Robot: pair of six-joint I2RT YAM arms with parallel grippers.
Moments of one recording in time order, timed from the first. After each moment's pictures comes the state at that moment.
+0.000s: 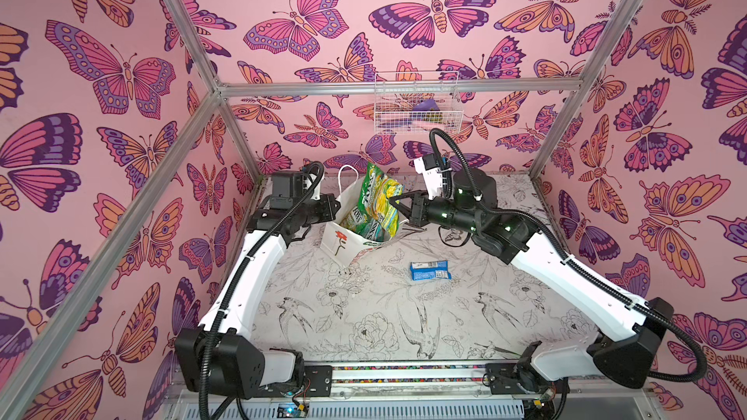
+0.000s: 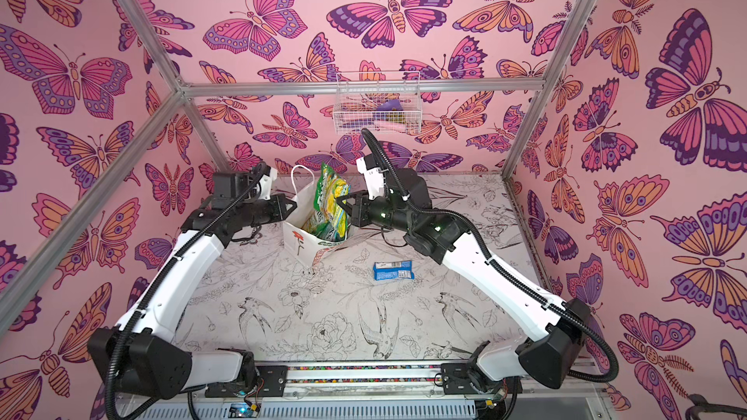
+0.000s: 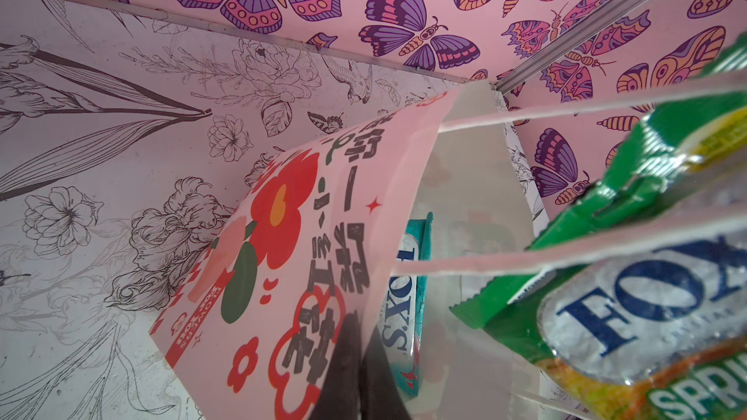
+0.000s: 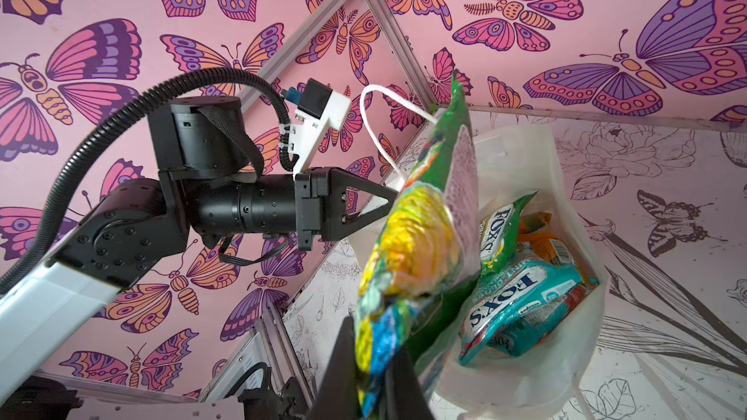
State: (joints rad) left arm -0.13 1.34 1.32 -0.64 0.43 -0.30; right arm 0.77 1.40 1.46 -0.30 -0.28 0.55
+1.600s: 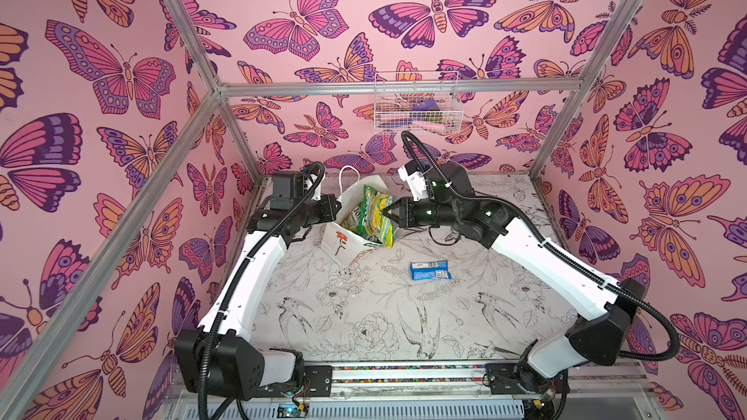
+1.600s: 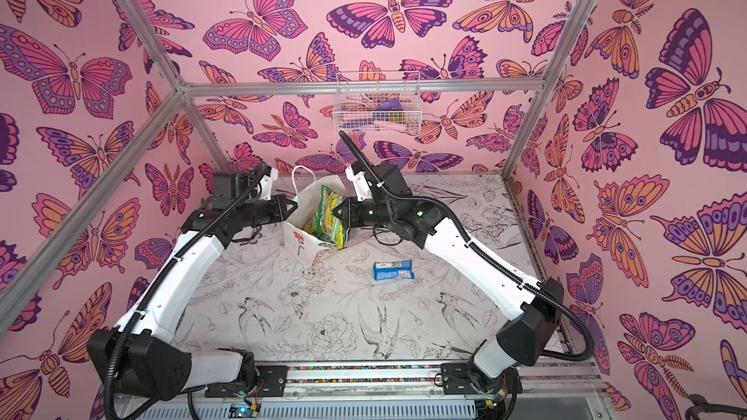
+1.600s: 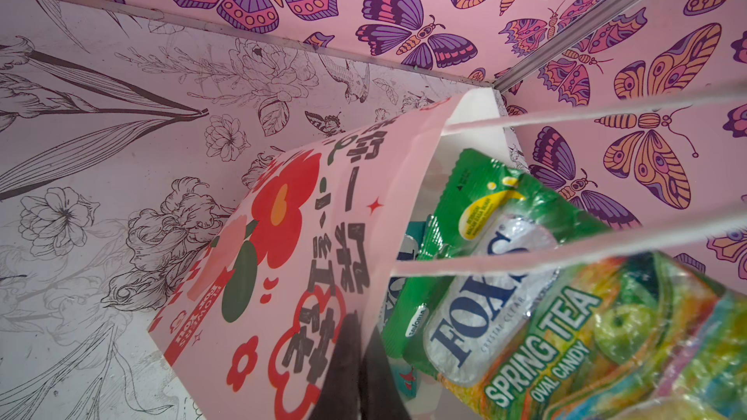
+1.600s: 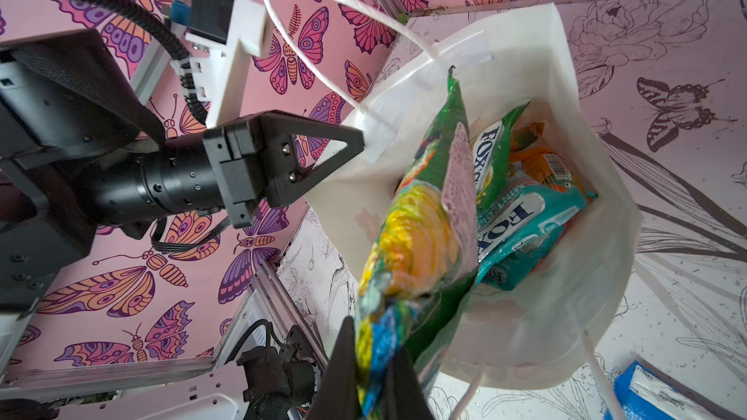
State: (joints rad) left arm -0.14 1.34 1.31 -0.64 0.43 -0.30; right arm 0.78 1.56 1.64 -0.58 -0.29 0.62
